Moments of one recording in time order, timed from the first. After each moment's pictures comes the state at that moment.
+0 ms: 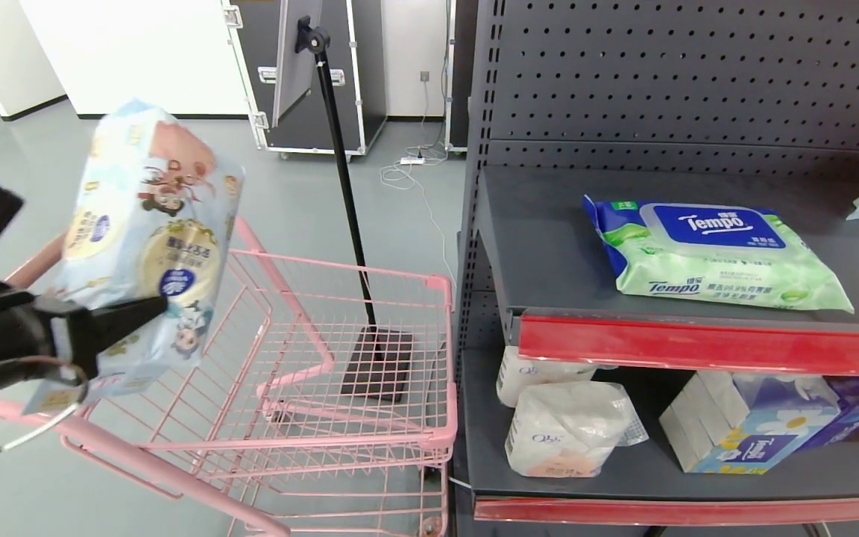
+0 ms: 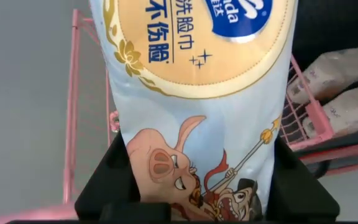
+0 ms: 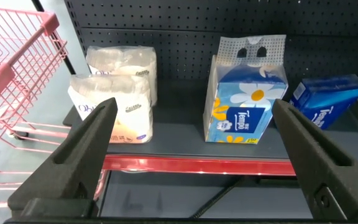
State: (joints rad) left arm -0.11 1.13 -0.67 -0.13 -0.10 0.04; right arm 0.00 0.00 0.00 0.01 -0.04 -0.03
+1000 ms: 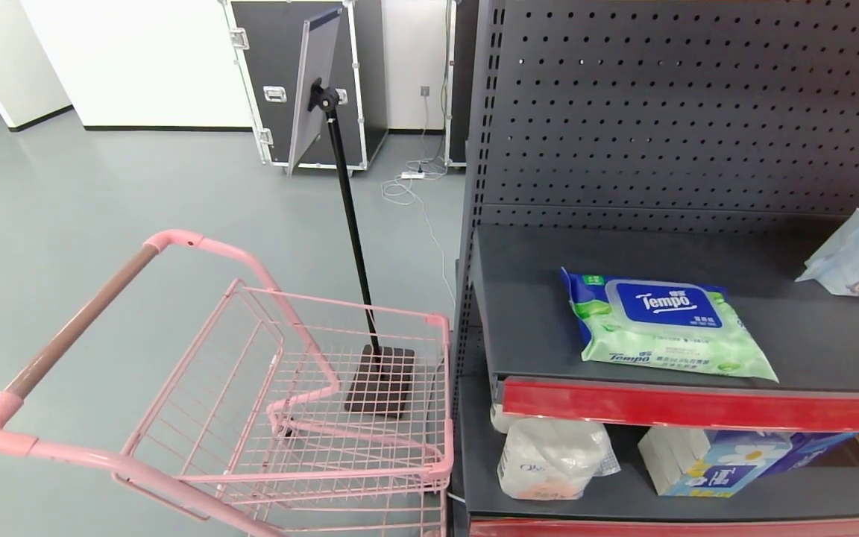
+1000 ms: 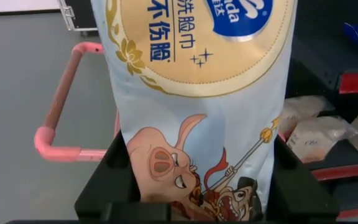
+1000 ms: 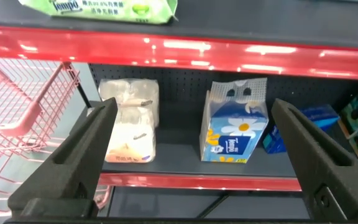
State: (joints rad) left arm -0.06 0.19 -0.50 0.28 -0.10 0.04; right arm 0.00 0.00 0.00 0.01 -0.04 -0.03
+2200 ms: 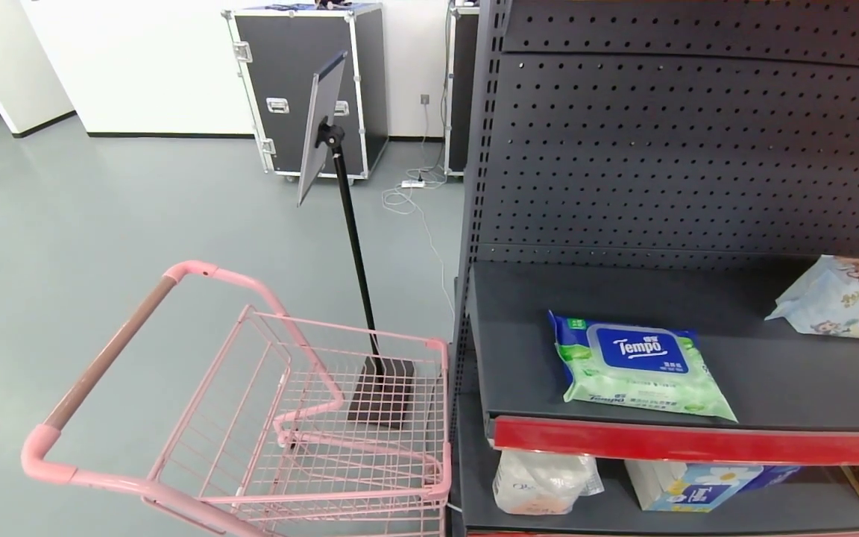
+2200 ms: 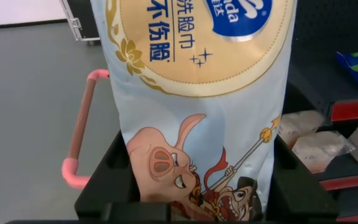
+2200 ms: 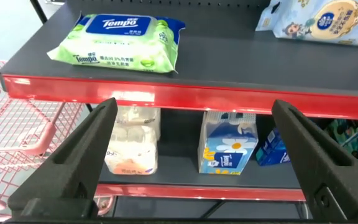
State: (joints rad) left arm -0.06 0.25 -0.50 0.24 -0.10 0.08; right arm 0.00 0.00 0.00 0.01 -0.04 -0.03
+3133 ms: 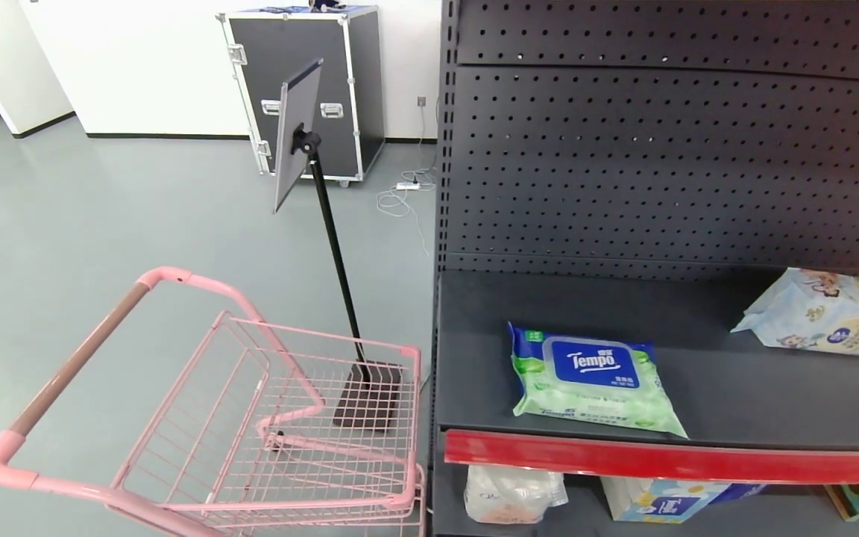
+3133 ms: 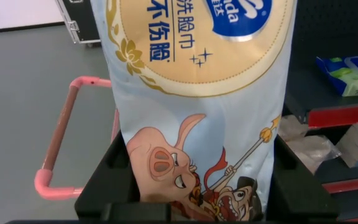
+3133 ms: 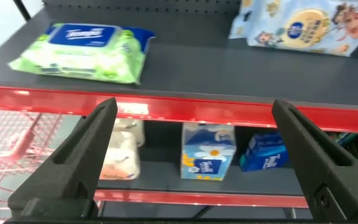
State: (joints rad) left arm -0.06 0.25 -0.50 0.24 -0.10 0.10; right arm 0.00 0.00 0.00 0.01 -0.04 -0.03
